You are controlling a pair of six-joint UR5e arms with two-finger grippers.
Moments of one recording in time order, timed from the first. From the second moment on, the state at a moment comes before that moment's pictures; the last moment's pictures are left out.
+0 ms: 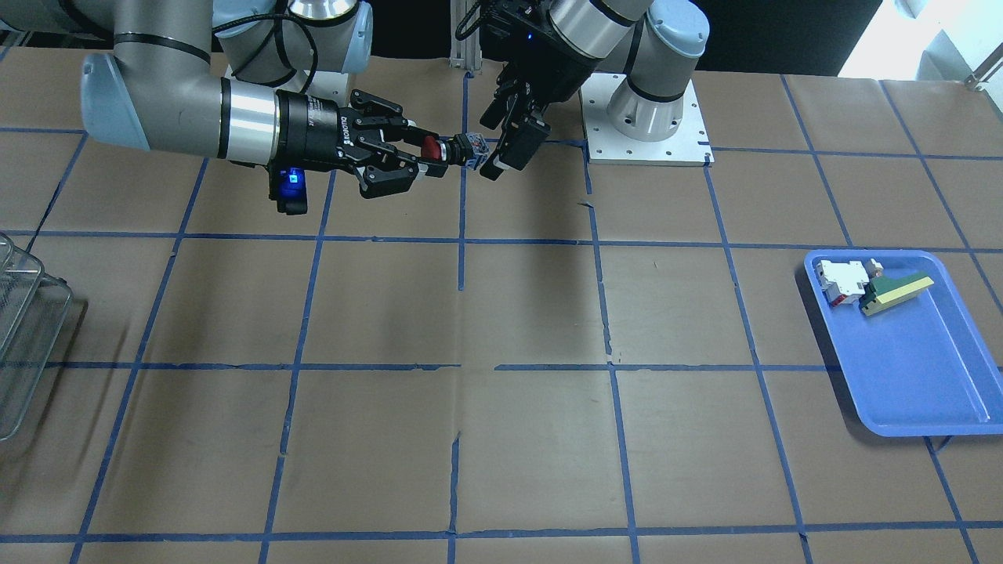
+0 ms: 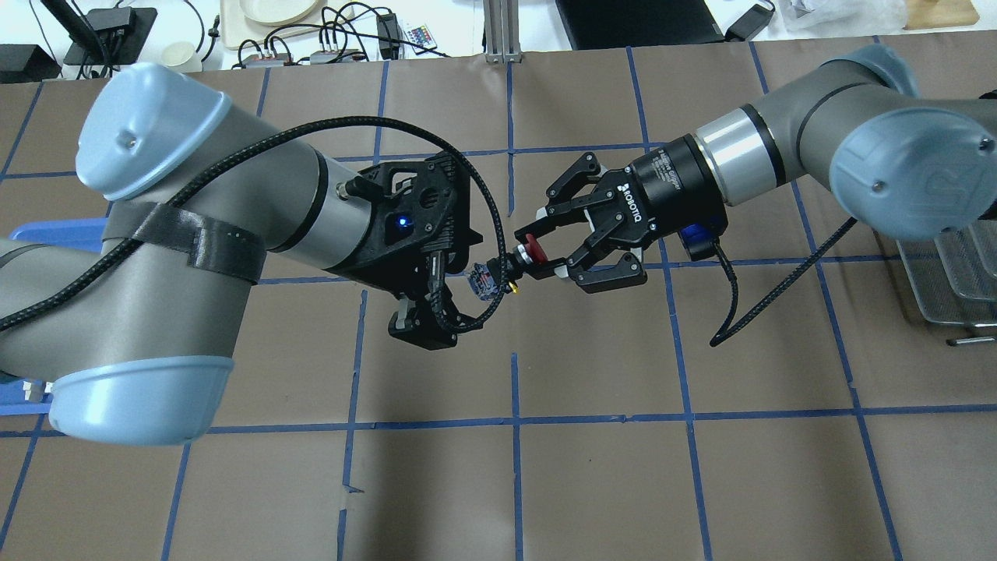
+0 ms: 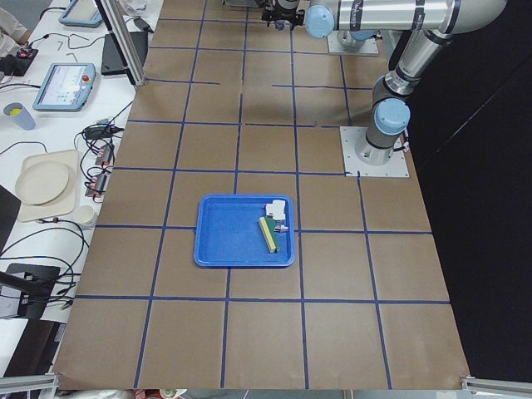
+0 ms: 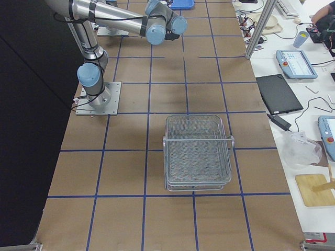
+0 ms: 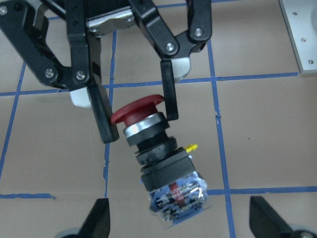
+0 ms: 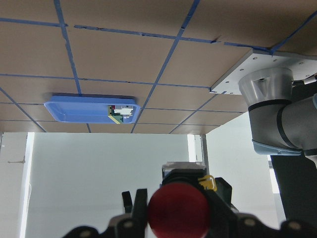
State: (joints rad) left arm -1.77 -1.39 -1.93 -1.19 1.09 1.35; right arm 1.51 -1.56 1.83 -1.27 -0.52 0.95
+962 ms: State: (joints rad) left arm -1.38 -1.43 -1.84 -1.26 1.31 1.02; right arm 1.25 -1.55 1.50 -1.29 -1.26 0.29
